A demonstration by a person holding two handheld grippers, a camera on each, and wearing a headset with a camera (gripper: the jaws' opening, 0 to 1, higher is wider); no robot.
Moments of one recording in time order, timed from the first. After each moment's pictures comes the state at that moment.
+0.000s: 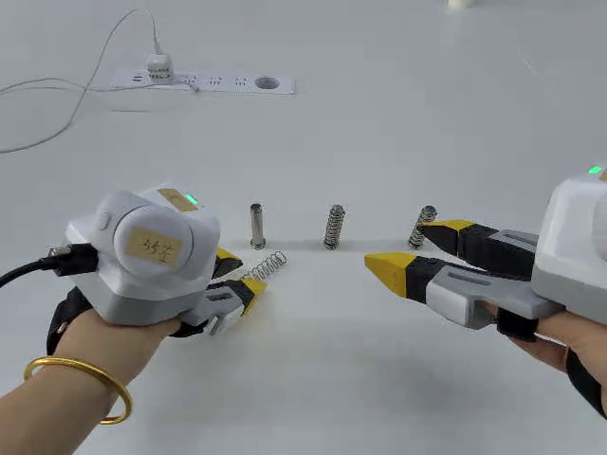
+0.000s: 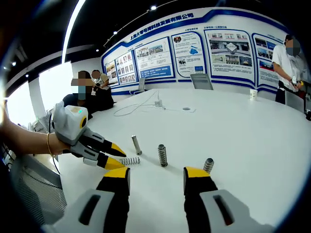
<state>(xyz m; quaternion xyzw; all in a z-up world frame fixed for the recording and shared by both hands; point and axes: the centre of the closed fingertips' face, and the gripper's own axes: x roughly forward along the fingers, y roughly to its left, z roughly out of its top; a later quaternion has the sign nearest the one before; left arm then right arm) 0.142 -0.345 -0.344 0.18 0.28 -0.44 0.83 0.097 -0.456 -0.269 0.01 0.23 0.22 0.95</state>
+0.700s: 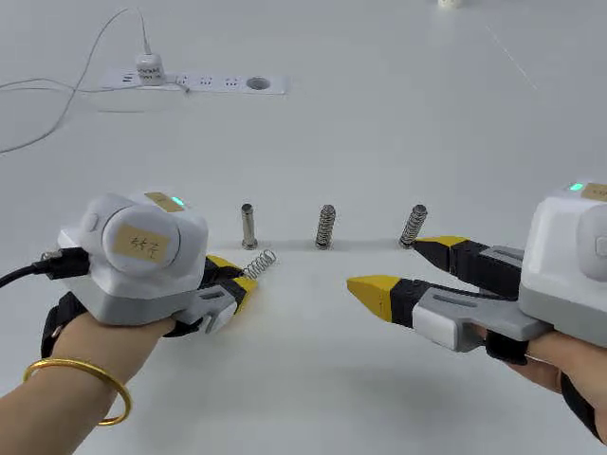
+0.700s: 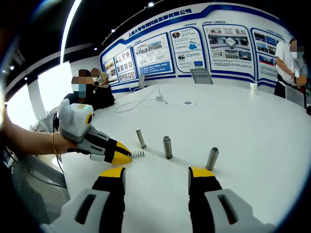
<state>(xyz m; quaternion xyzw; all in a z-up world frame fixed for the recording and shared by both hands) 0.140 -0.347 -0.348 0.15 0.29 -0.44 0.84 0.085 -0.453 -0.277 0.03 0.25 0.22 0.94</state>
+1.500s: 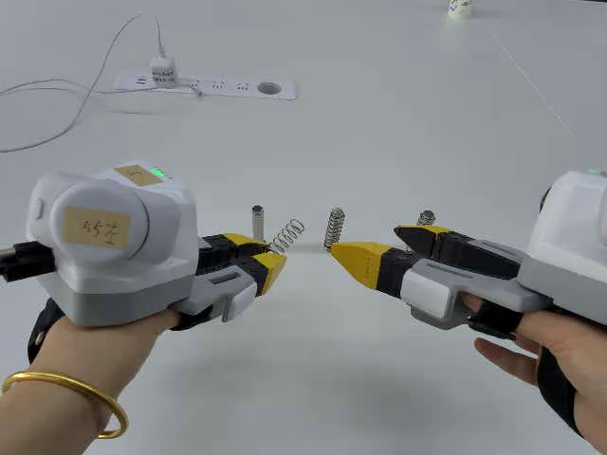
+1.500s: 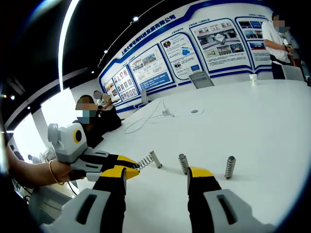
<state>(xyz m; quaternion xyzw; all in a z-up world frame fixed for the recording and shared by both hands) 0.122 -0.362 -0.279 0.06 0.21 -0.46 0.86 0.100 -0.427 -0.247 0.14 0.20 0.23 0.94</state>
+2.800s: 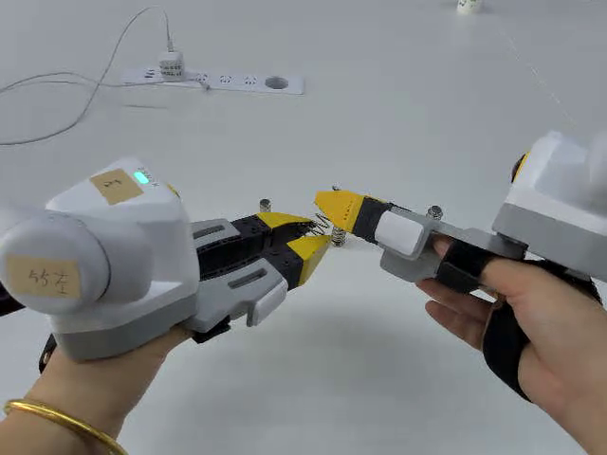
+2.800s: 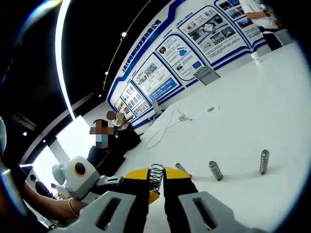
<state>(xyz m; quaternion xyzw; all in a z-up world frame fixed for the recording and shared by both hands) 0.100 -0.386 -0.239 0.01 0.11 -0.52 0.85 0.113 -0.391 -0.222 0.28 0.18 0.28 0.90</state>
